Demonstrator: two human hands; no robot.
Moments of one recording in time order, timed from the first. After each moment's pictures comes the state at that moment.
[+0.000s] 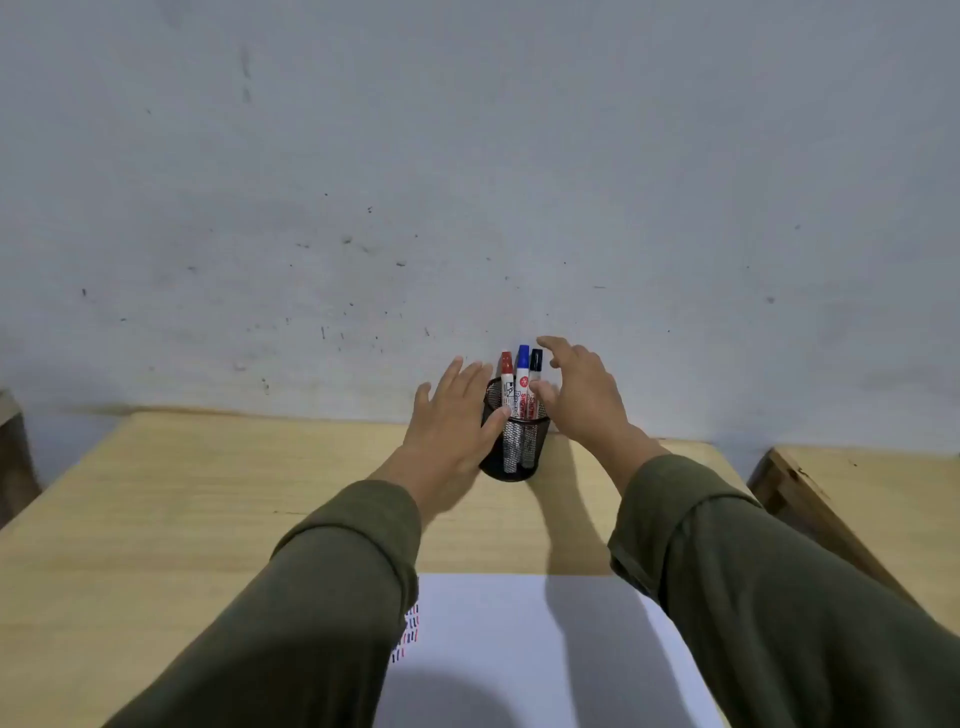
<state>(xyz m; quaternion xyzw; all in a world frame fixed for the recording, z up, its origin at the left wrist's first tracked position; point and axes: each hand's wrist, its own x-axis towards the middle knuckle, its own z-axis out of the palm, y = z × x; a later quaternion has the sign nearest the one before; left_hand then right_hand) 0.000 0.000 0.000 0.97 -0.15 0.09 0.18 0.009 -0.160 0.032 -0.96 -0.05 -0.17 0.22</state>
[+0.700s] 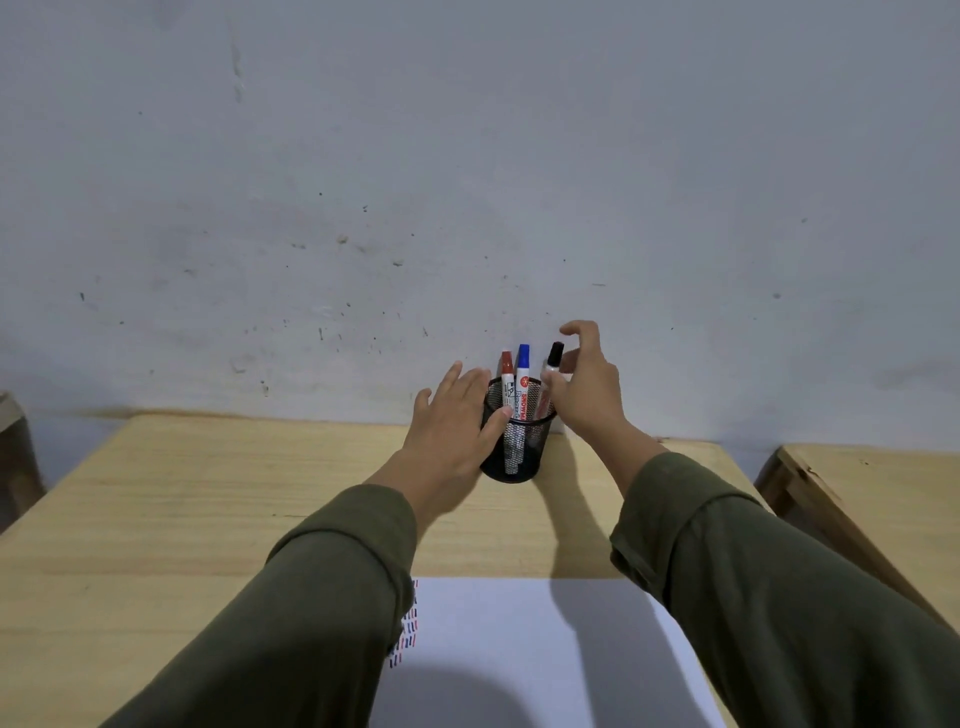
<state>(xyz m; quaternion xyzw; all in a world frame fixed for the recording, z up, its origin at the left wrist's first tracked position) -0.007 0.001 0.011 0.96 -0.16 0.09 0.19 0.003 -0.158 0.051 -0.88 0.00 -0.20 0.42</state>
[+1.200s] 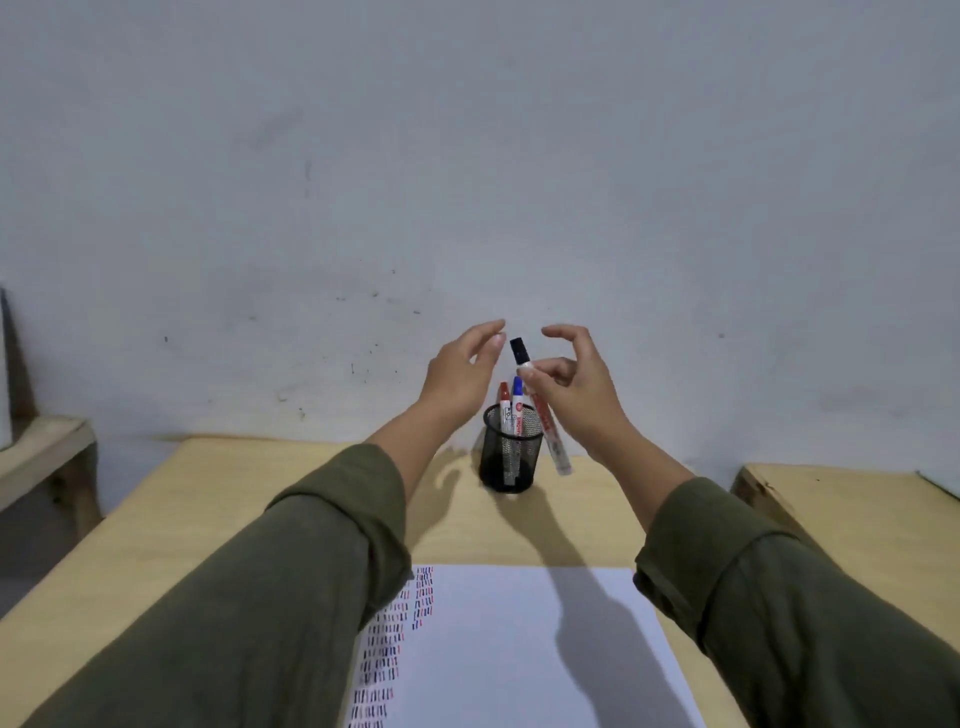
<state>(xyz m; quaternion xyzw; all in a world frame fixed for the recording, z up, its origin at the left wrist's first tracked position) -0.057 0.005 0.106 0.81 -0.14 0.12 0.56 -0.078 -0.141 0.101 -0.79 -0.11 -0.17 0.58</state>
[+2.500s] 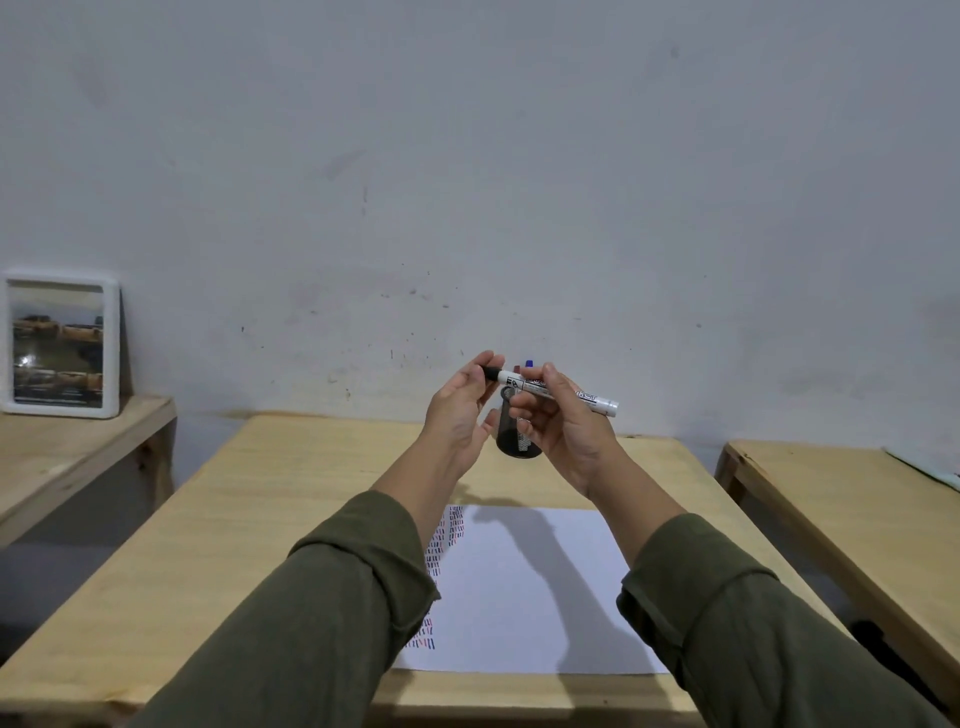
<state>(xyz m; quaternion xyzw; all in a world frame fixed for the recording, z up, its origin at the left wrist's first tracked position) -0.184 0.025 0.091 0.48 -0.01 -0.04 0.88 -0.196 -0.099 0.082 -0.54 -0.10 0.00 0.84</state>
